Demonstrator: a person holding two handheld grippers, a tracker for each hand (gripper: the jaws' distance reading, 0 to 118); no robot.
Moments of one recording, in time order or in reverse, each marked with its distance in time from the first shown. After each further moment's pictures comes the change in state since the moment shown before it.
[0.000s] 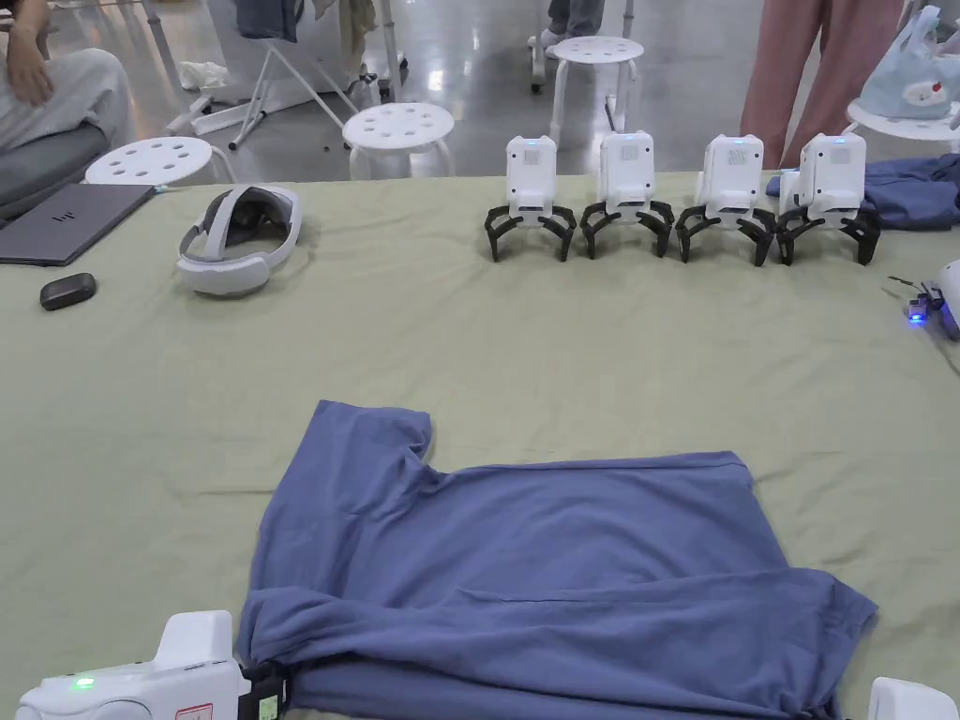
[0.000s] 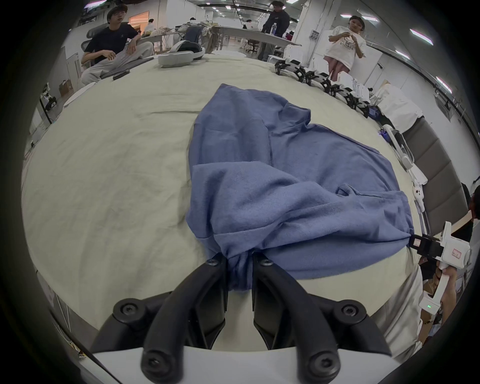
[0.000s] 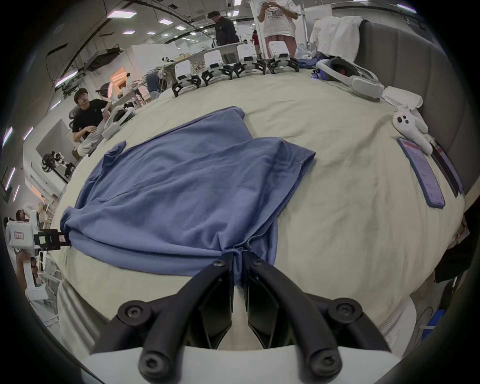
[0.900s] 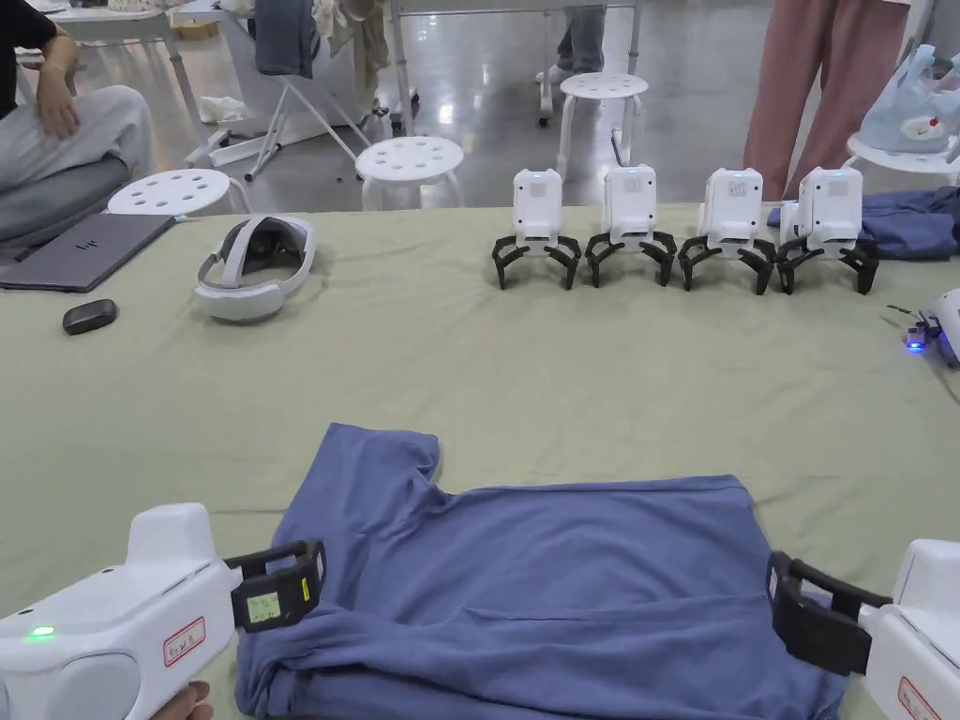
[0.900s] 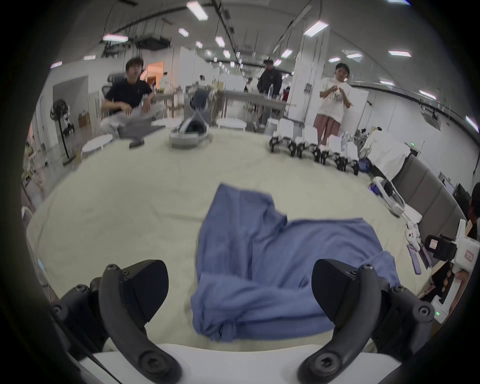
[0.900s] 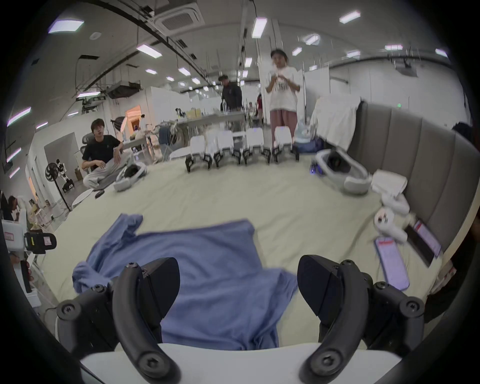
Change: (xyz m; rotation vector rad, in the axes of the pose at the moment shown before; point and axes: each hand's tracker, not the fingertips) left arm 0.039 0.054 0.088 0.460 0.051 -0.040; right arm -0.051 0.081 0.082 0.468 -0.071 0.110
